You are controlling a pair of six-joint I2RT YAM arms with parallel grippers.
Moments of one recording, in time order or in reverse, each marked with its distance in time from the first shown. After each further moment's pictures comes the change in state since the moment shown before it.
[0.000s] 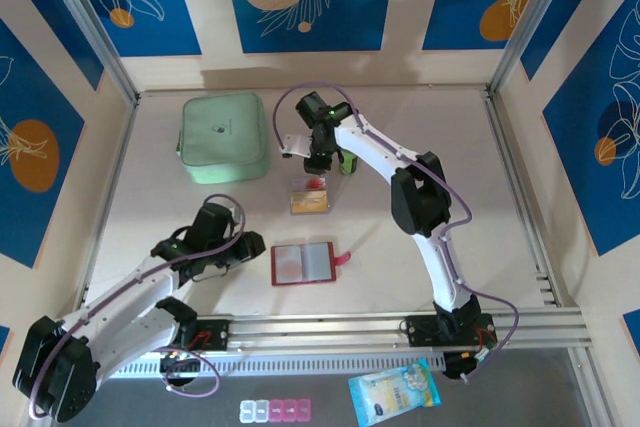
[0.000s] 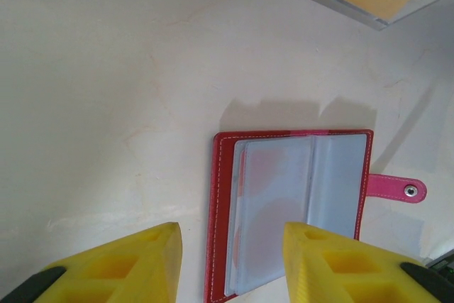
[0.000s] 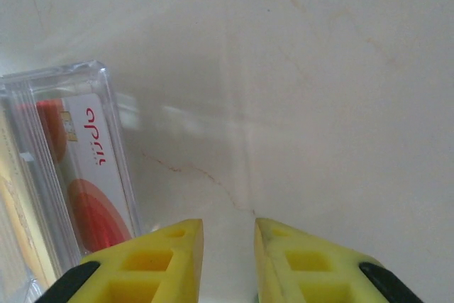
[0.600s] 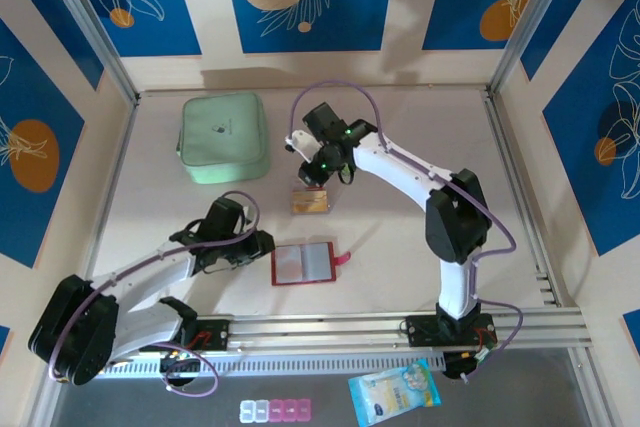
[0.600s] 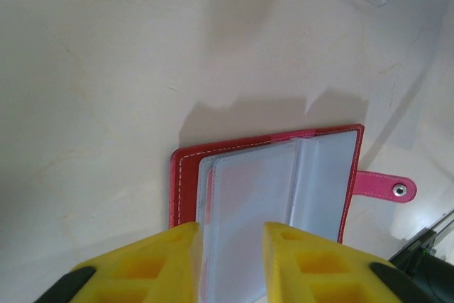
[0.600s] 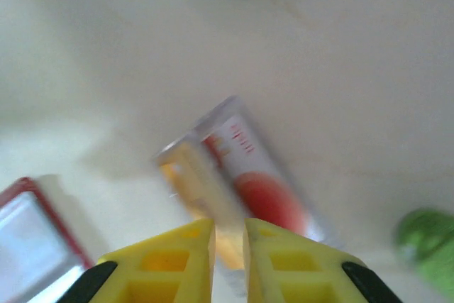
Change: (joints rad) left arm -0.005 0.229 0.000 0.211 0.131 -0.022; right arm 0.075 -0.367 -0.429 0.214 -0.112 0.670
